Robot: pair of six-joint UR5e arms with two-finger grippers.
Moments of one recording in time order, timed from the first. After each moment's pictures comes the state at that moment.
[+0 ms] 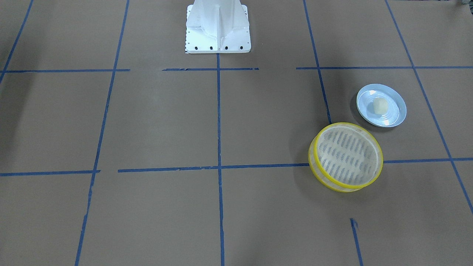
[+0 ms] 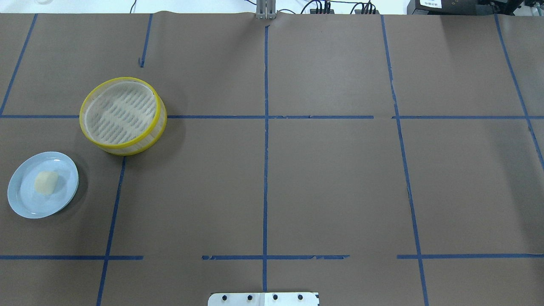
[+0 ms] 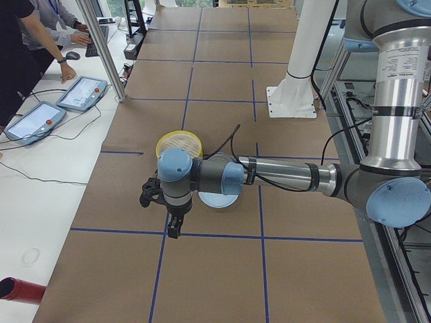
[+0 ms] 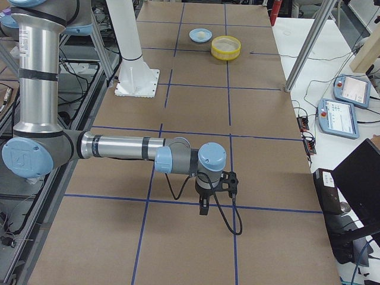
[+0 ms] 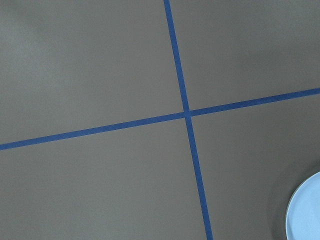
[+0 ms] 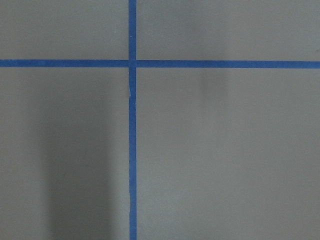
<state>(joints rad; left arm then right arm) -1.61 -1.57 -1.66 -1.56 -2.32 0.14 1.56 -1.66 1.66 -1.59 2.29 0.00</state>
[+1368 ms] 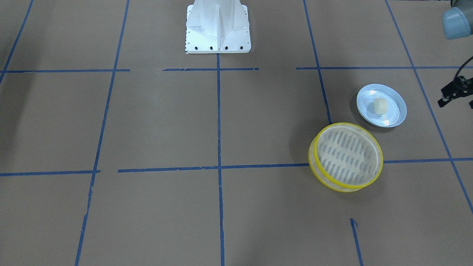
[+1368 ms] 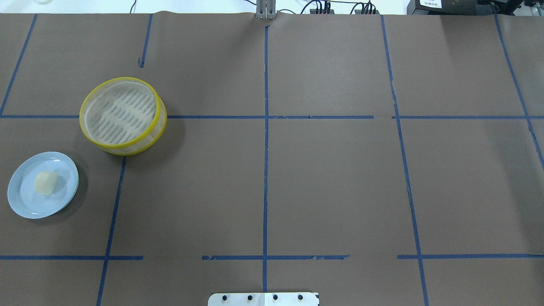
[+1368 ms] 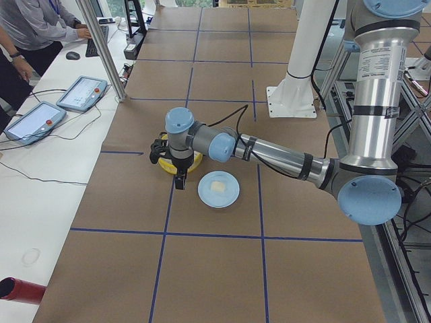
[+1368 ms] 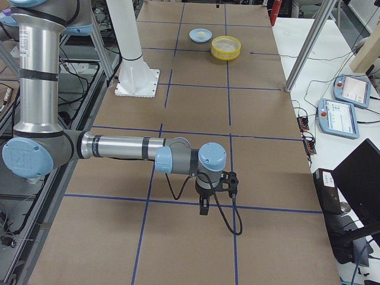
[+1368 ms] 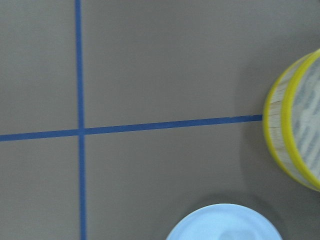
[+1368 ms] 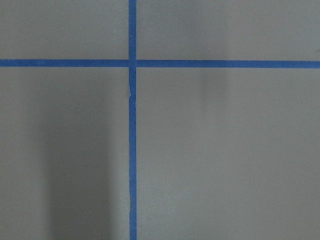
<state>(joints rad) -1.29 -1.60 -1.84 -1.69 -2.31 -0.41 1.56 -1.66 1.66 -1.59 2.29 0.00</state>
